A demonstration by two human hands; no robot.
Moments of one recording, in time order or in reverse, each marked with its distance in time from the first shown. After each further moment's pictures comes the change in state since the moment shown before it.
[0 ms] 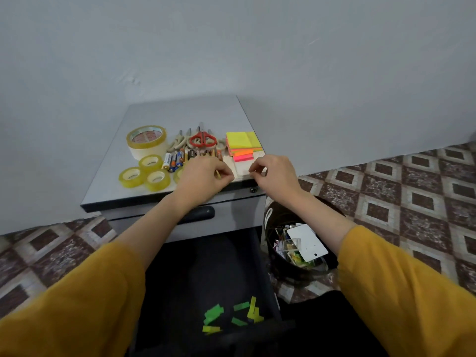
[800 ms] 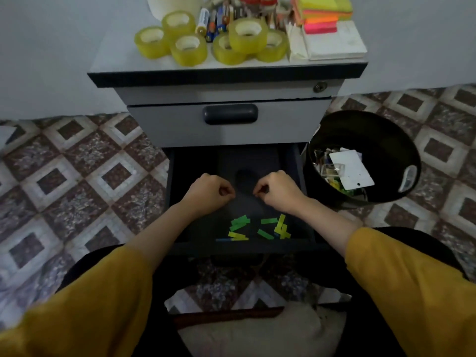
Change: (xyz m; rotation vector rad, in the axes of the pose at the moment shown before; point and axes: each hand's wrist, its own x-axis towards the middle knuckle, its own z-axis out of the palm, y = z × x) left_hand -0.174 -0.094 0.109 -0.112 -0.548 -0.461; right_hand -0.110 0.019 0.174 0.061 -0.715 0.098
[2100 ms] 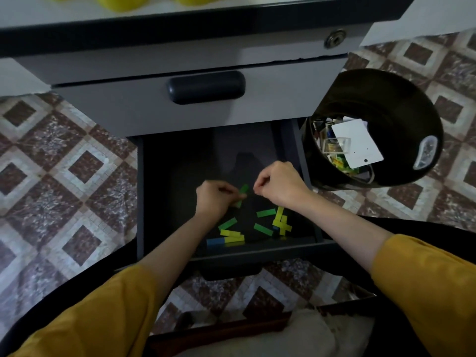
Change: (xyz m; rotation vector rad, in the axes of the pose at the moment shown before) left_hand 0.042 -0.004 0.078 -0.665 0.056 -0.417; right_hand 0.020 0.019 0.011 0.175 -0.012 0.282
